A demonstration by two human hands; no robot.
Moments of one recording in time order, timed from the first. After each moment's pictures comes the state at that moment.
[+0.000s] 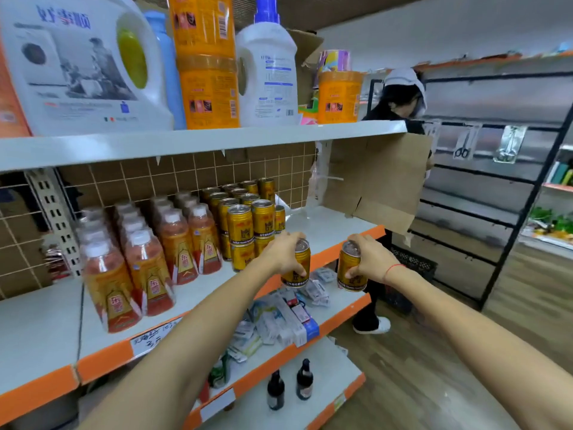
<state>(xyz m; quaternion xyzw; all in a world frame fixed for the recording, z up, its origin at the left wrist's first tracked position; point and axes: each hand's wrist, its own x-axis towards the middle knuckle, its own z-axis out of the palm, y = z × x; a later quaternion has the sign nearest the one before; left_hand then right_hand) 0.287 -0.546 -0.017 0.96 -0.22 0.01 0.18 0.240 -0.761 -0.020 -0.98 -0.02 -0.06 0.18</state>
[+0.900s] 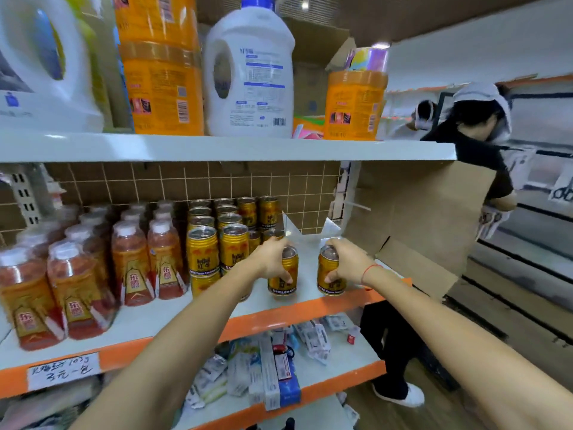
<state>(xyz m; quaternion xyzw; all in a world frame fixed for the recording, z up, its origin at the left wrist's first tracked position) 0.420 -0.617 -0.014 0.98 -0.07 0.03 0.19 0.450 -0.821 -0.011 -0.97 -0.20 -0.03 0.16</state>
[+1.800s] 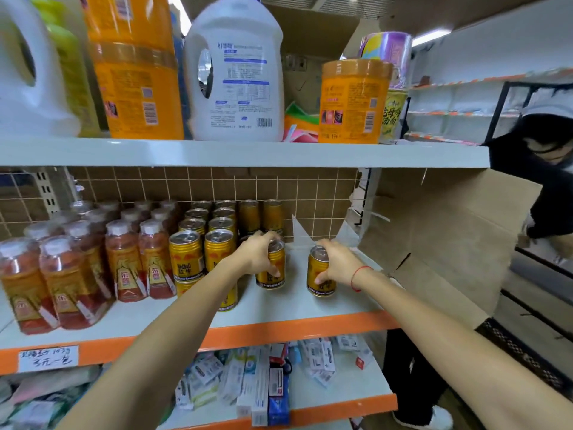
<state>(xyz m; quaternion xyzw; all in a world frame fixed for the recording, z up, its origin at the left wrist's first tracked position) 0.459 -0.628 -0.003 0.98 0.05 0.06 0.19 0.529 -0.829 -0.016 -0.94 -0.29 0.00 0.17</state>
